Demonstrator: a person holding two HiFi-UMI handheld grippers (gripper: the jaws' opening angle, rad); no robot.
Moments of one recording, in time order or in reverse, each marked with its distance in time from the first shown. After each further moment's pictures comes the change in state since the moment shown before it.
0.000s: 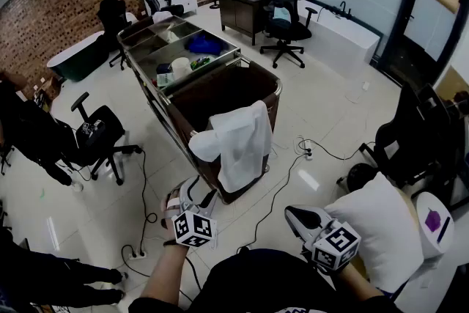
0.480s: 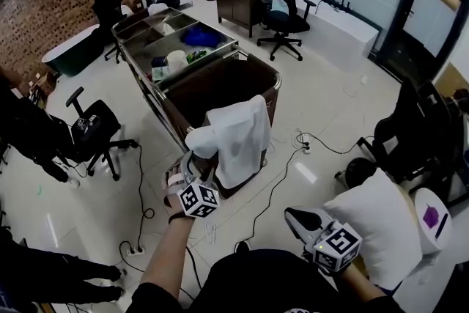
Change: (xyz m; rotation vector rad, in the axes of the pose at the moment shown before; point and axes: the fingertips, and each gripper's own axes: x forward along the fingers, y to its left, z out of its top) left arm 0.084 0.040 -0.029 0.049 0.112 0.114; right arm 0.005 -0.001 -0.009 -0.020 0.037 0.004
